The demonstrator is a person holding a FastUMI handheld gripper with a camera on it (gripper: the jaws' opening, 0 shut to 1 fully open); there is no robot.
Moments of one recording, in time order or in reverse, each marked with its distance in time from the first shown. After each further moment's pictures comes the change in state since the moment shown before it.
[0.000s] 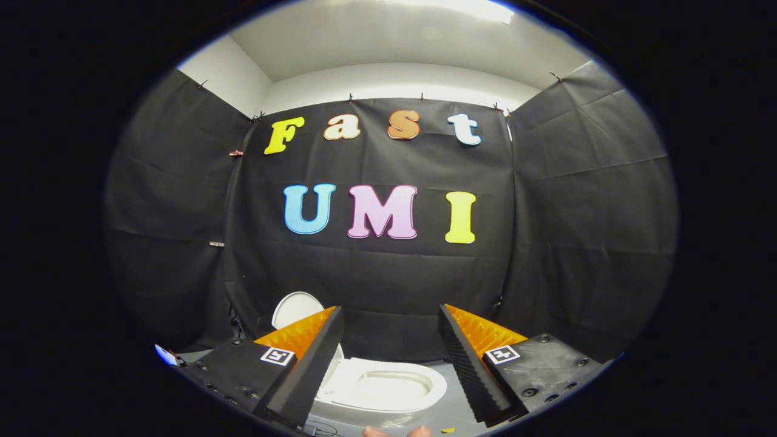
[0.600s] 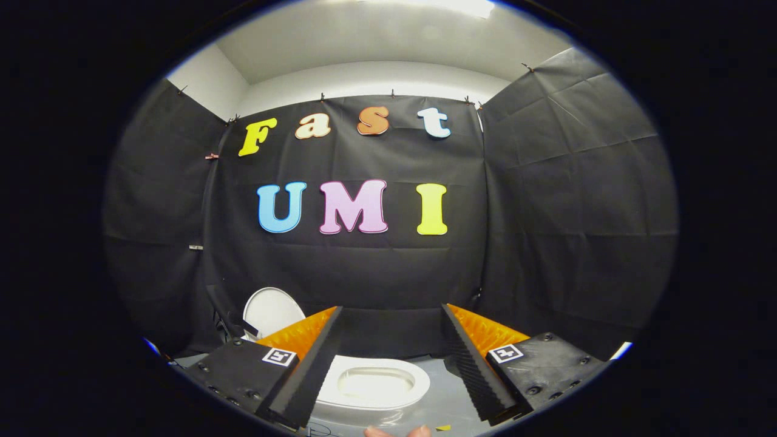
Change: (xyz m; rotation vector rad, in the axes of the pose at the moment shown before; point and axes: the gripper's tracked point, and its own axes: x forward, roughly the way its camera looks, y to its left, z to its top) arm 0.000 -0.055 -0.027 0.026 0.008 -0.084
